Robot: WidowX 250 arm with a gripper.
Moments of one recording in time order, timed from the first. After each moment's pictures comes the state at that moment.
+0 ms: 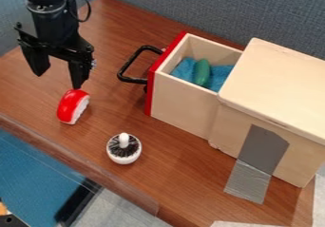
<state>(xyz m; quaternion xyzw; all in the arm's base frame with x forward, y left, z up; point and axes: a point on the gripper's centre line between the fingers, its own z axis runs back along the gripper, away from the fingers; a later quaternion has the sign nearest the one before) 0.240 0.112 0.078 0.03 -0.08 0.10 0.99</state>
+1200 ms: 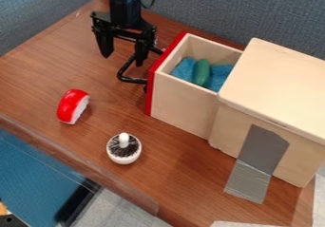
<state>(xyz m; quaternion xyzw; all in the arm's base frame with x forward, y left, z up) 0.355 0.090 0.052 0.00 -0.07 0.11 0.99</state>
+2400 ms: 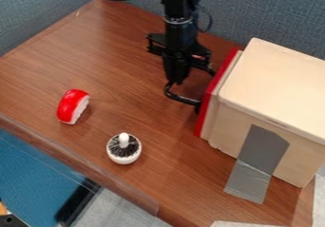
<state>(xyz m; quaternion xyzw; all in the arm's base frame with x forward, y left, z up) 0.371 -0.019 0.047 -0.06 -0.08 -0.02 0.99</state>
